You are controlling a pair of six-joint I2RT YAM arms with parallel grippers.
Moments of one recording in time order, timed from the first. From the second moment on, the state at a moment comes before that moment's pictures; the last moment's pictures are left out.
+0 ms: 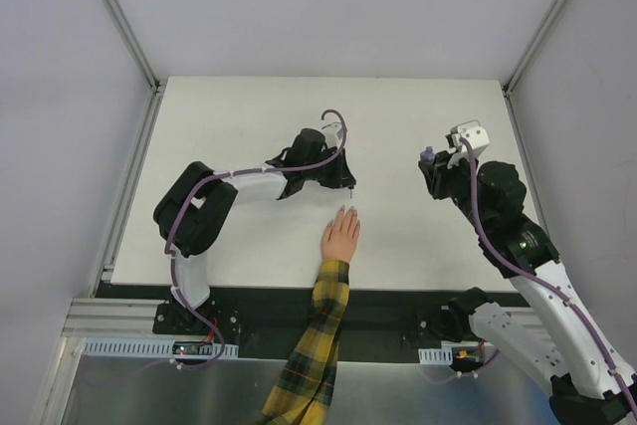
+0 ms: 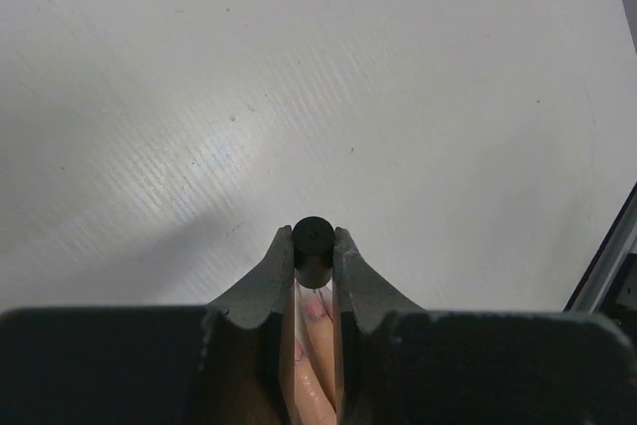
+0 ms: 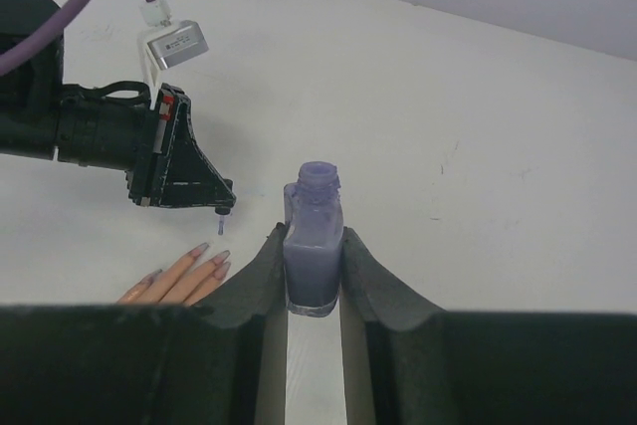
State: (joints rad) left arm -0.67 1.89 1.12 0.22 0.36 -0.50; right arm 0.49 0.71 0.90 -0.41 0.11 0.01
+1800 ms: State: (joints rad) left arm -0.71 1.93 1.09 0.21 0.28 -0.57; right arm 0.49 0.70 0.89 -0.40 0.07 0.01
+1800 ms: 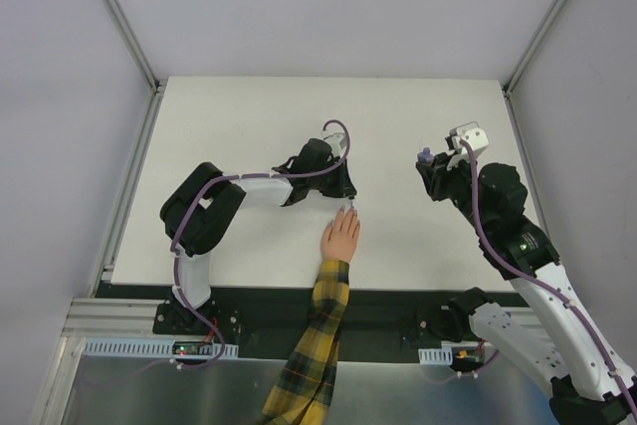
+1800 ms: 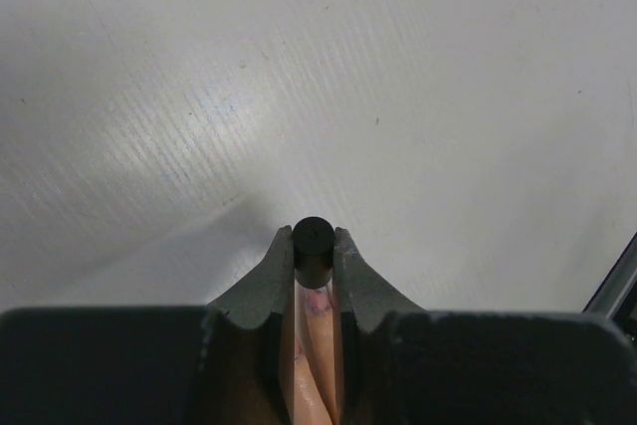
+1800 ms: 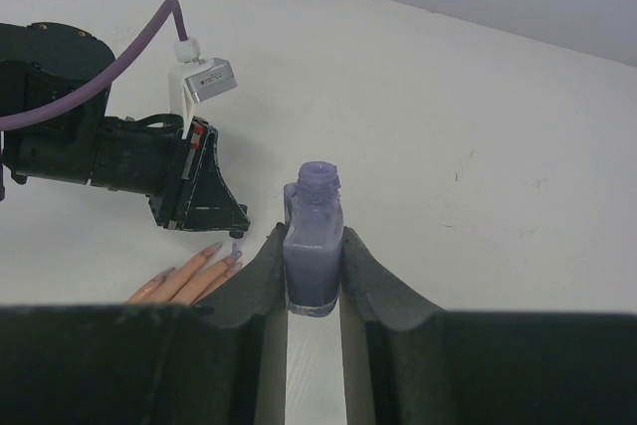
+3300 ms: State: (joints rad) left arm -0.73 1.92 1.10 0.17 0.29 -0.54; right arm 0.49 0.70 0.89 -0.39 0.05 0.02
